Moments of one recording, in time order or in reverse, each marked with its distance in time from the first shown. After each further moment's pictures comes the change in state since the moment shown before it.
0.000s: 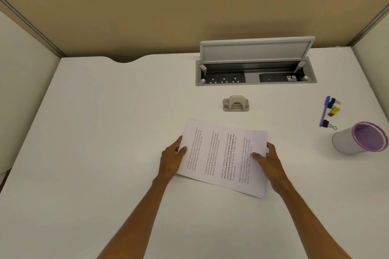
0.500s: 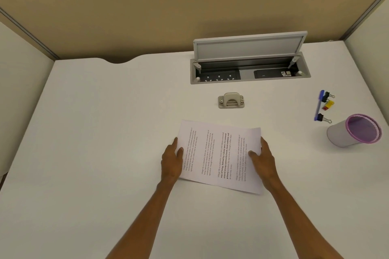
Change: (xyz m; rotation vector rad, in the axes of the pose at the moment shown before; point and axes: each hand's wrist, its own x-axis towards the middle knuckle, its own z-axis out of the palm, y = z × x) left_hand -0.014 -0.004 0.024 0.169 0.134 0.015; right_hand -0.008 0.007 0.012 -0.093 0.105 -0.082
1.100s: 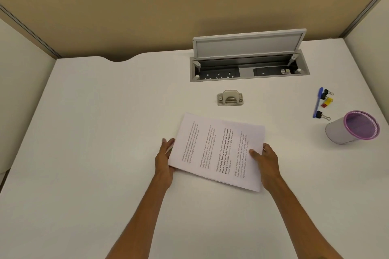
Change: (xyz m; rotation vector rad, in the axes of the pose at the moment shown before) left_hand -0.010 -0.005 -0.011 -1.032 -0.072 -0.391; right_hand -0.003 0.015 -0.006 0.356 0.037 0.150
